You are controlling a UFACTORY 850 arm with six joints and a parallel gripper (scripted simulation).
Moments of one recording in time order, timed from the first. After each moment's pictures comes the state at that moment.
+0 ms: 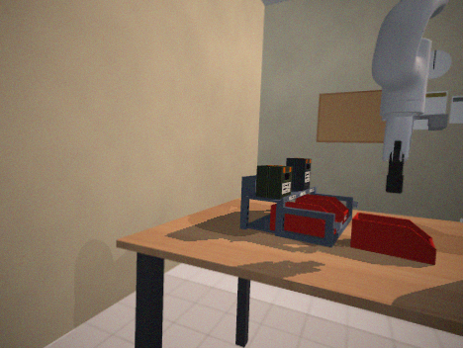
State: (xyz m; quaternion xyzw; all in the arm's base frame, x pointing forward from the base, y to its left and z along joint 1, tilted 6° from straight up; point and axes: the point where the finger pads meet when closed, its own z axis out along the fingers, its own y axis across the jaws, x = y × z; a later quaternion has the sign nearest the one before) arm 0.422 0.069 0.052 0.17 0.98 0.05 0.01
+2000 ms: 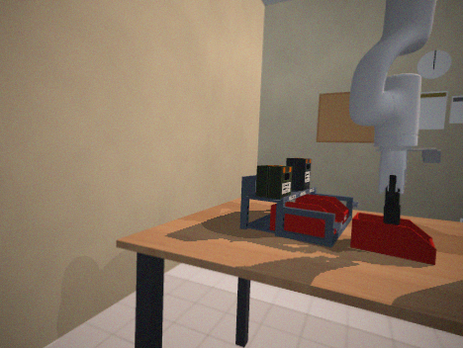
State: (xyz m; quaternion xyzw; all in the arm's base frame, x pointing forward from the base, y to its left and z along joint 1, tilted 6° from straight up) arm 0.425 0.076 -0.021 0.17 0.99 0.03 -0.01
